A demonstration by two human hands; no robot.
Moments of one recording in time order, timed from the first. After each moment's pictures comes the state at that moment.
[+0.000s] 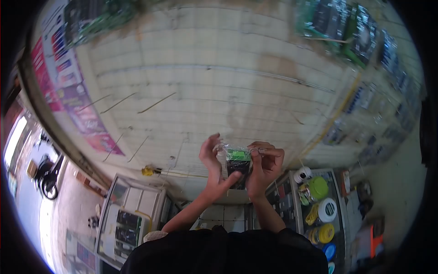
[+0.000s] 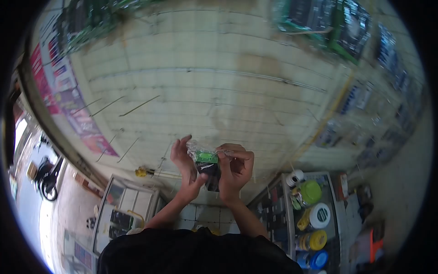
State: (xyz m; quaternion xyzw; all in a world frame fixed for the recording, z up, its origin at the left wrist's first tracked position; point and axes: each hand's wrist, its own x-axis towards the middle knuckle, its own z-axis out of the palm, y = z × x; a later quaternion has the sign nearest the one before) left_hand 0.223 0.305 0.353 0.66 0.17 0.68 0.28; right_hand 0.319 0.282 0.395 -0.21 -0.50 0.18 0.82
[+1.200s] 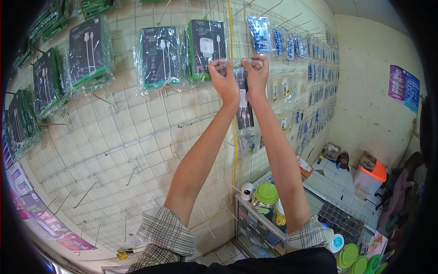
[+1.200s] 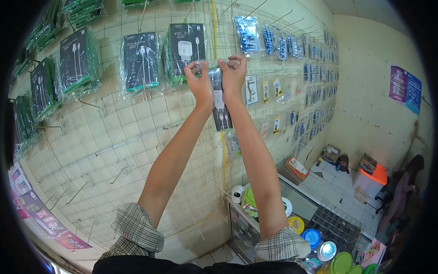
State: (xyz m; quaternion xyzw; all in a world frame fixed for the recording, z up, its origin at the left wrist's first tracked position) left_hand 0.587 0.340 0.613 0.47 -0.04 0.77 0.43; right_hand 0.631 0.304 0.622 -0.25 -0.40 -0.06 0.88
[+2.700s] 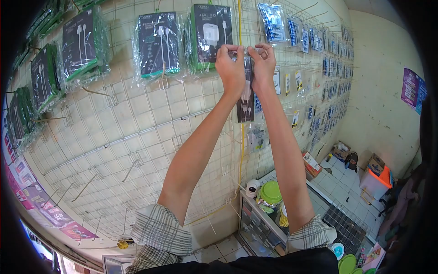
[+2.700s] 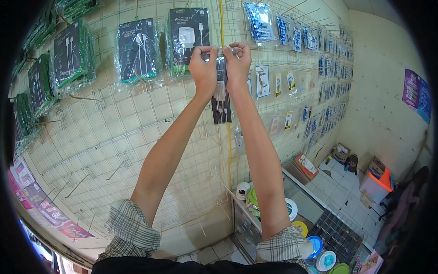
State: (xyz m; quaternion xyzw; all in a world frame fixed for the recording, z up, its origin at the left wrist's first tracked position) left_hand 0.591 0.363 0.622 0.59 -0.01 0.78 0.23; right_hand 0.638 0.317 0.623 -0.20 -0.42 0.01 0.89
